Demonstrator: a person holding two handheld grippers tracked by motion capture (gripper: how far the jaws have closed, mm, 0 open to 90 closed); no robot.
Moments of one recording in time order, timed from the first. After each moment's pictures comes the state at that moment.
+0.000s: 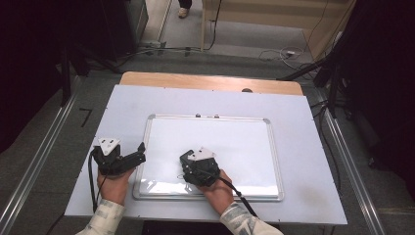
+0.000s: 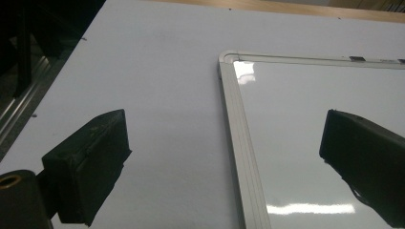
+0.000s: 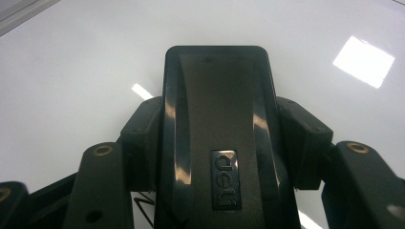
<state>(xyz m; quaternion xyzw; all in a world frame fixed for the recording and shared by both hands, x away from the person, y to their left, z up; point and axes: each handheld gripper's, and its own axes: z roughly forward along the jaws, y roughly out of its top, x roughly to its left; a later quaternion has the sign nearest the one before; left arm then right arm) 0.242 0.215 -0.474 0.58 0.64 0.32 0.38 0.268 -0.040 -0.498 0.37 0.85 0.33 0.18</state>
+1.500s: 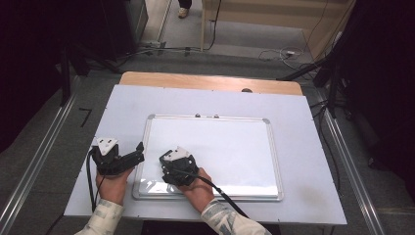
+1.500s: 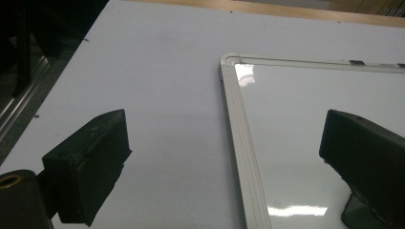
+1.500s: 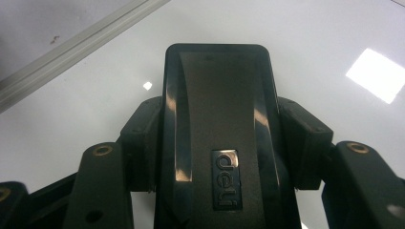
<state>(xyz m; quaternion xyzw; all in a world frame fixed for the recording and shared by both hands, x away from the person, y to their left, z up) 0.242 0.218 -0.473 0.58 0.64 0.32 0.39 0.265 0.017 -0.499 0.34 0.86 0.33 0.17</state>
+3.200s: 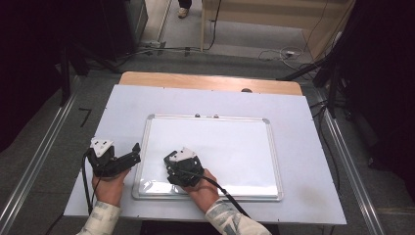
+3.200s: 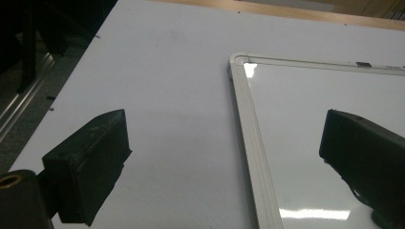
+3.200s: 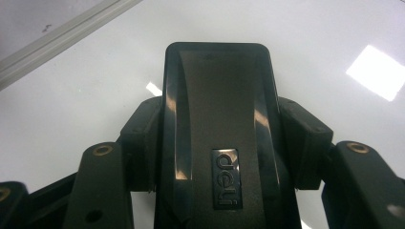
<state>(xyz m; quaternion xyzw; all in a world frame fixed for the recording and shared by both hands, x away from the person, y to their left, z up) 0.236 0.225 -0.474 0.57 0.65 0.32 0.39 0.264 -0.001 -0.498 0.34 0.86 0.33 0.16</state>
